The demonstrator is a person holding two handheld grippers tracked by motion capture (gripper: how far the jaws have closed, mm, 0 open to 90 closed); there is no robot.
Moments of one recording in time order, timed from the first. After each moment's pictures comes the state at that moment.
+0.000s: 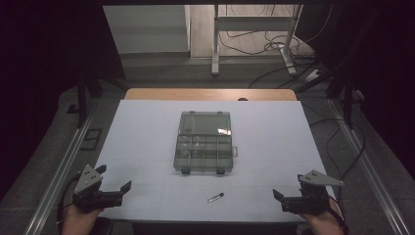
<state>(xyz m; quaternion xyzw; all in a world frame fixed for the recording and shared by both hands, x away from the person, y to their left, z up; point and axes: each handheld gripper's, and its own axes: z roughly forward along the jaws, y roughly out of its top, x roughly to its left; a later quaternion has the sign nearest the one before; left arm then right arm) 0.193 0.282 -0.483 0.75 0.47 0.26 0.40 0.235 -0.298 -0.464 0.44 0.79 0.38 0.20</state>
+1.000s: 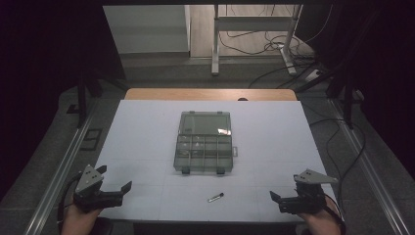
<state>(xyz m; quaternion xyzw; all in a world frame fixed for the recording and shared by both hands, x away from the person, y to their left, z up) 0.194 0.281 -0.483 0.75 0.47 0.25 0.39 0.240 -0.291 -0.465 0.42 0.81 0.36 0.18</state>
